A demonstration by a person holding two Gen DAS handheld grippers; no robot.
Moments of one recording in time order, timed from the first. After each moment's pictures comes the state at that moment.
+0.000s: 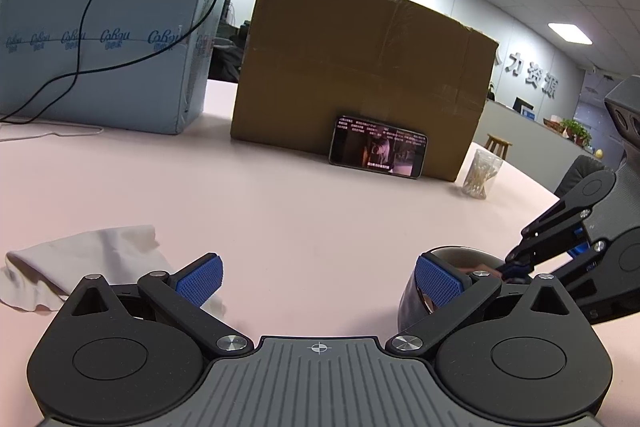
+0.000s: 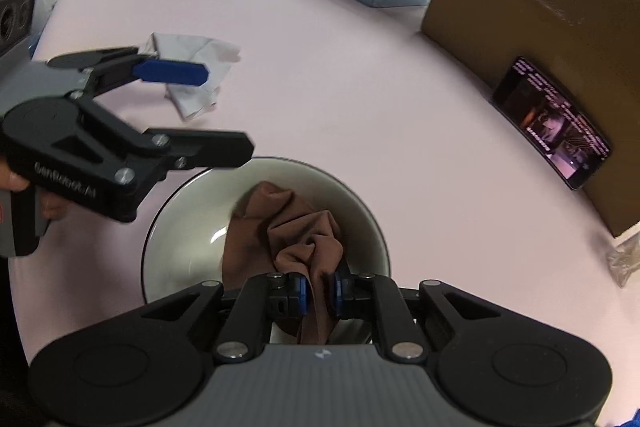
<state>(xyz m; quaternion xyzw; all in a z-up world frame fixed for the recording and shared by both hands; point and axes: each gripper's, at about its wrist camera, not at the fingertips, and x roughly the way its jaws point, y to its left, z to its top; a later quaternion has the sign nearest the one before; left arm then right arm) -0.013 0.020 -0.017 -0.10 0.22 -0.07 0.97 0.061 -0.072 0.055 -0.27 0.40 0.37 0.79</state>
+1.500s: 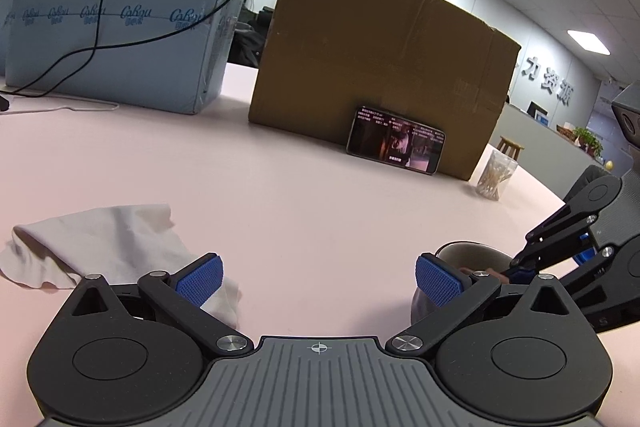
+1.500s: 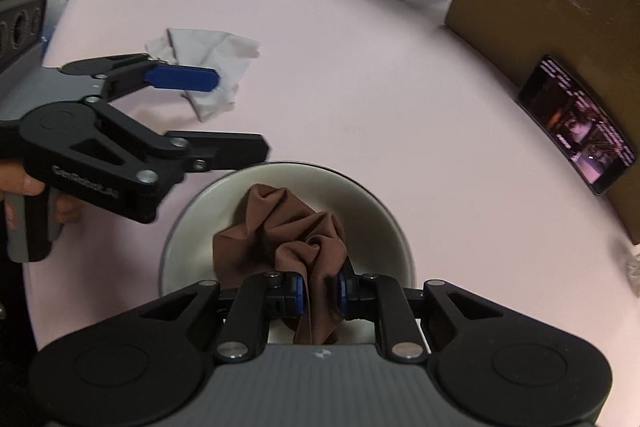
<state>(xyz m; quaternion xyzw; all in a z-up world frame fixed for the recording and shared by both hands) -0.007 0.031 -0.022 -0.12 0.24 -0.05 0.96 0.072 -0.060 0.054 -0.28 0.43 0.38 0.77</state>
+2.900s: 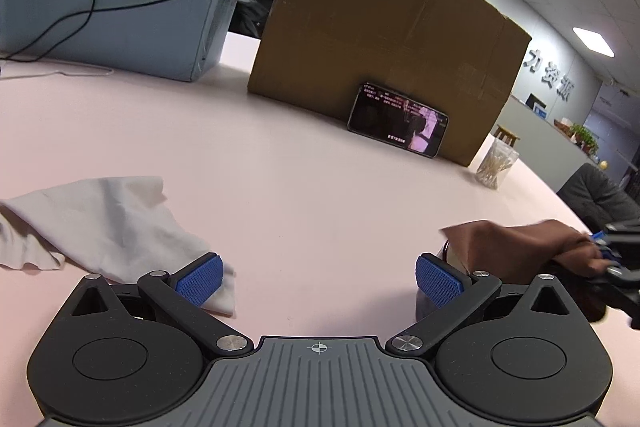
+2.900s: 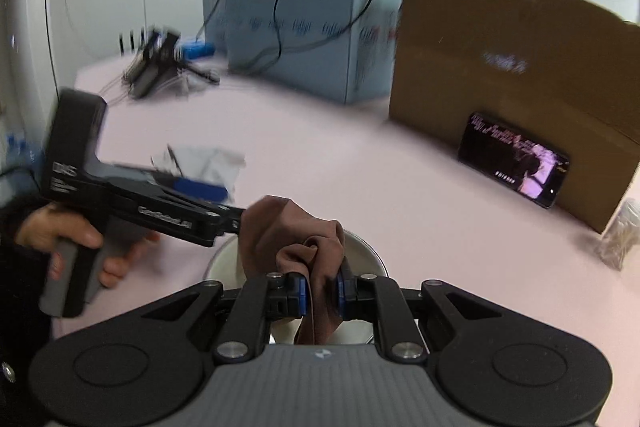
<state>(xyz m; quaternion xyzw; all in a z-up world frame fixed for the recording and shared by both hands) 0.008 0.042 -0.030 -0.16 0.28 -0.07 0.94 0.010 -0.136 0.080 -0.12 0.27 0.39 0.87</state>
